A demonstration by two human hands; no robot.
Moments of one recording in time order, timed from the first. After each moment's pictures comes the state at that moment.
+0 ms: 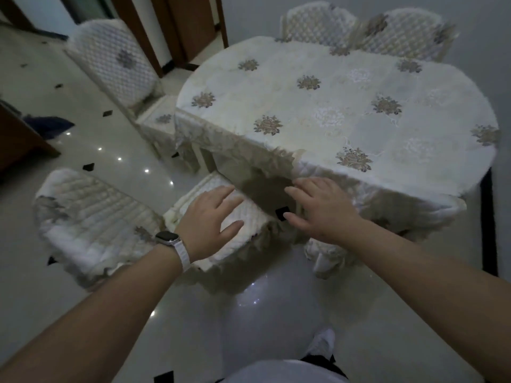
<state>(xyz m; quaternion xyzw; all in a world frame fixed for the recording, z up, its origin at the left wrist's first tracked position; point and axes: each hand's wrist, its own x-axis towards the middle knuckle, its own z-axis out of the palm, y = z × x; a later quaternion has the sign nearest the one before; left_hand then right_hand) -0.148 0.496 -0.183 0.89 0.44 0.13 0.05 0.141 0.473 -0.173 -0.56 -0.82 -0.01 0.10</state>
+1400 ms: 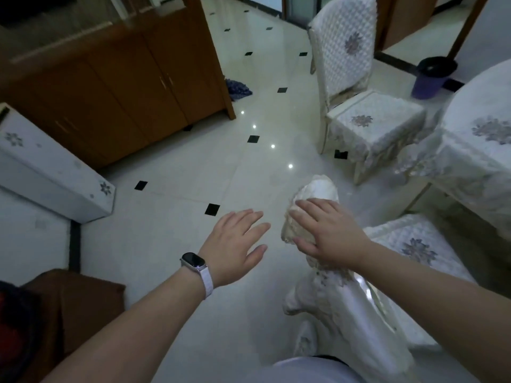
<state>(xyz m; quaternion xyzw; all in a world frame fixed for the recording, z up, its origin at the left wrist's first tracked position) -0.714 0.519 -0.183 0.77 0.63 0.10 -0.04 -0.490 0.656 -0.209 -0.24 -0.96 0.02 0.17</state>
